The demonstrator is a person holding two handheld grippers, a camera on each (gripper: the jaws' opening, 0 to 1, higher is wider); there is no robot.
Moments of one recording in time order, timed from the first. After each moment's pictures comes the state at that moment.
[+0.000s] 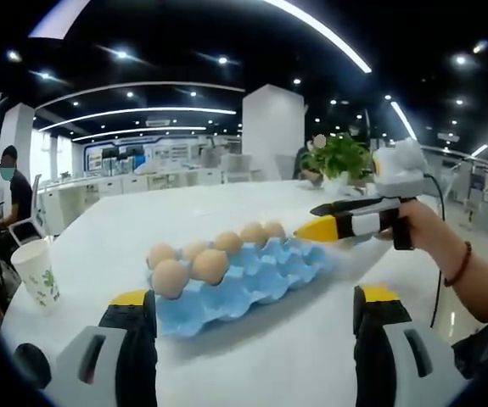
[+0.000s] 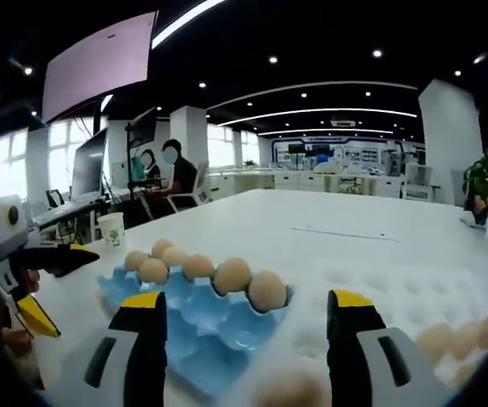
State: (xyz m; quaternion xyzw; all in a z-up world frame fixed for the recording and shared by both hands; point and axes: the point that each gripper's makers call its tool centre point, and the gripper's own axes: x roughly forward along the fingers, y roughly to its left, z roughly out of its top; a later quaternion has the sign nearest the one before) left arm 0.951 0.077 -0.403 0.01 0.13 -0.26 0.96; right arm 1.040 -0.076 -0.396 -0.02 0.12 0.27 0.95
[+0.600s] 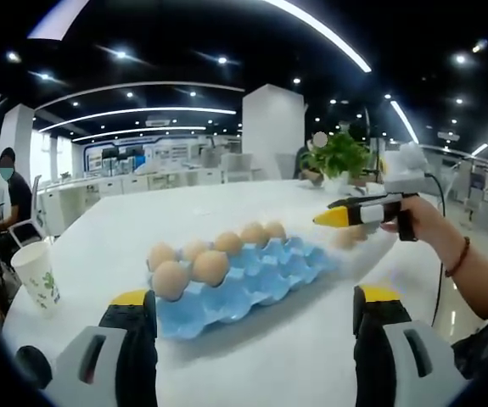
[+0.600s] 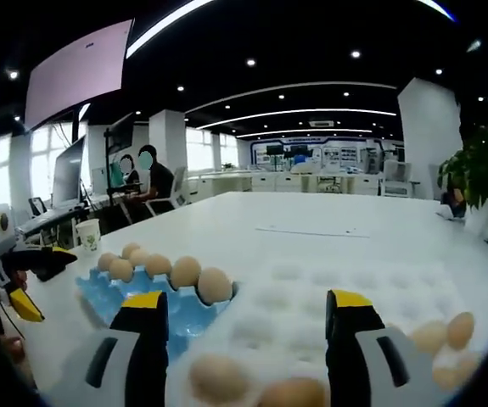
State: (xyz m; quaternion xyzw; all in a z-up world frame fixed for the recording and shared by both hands) left arm 0.953 0.078 -0.402 0.01 0.13 -0.25 0.96; right arm 1.049 -0.127 -0.392 0.00 0.12 0.23 0.97
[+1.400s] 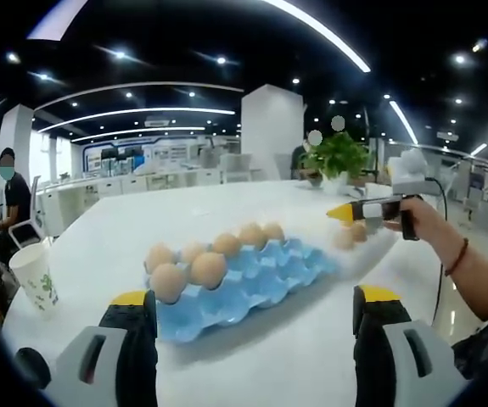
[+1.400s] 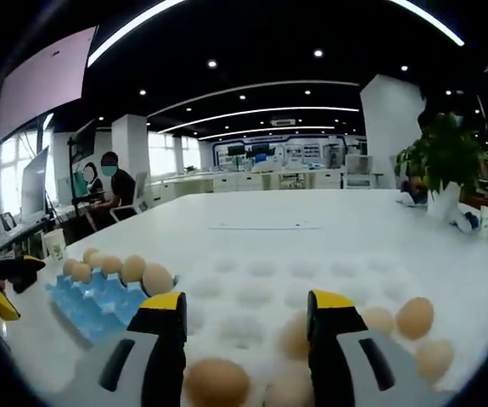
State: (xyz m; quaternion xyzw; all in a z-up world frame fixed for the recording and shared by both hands) left arm 0.954 0.076 -0.402 0.01 0.13 -0.26 0.96; right arm 1.053 -0.190 -0.400 0.02 0.12 0.13 0.98
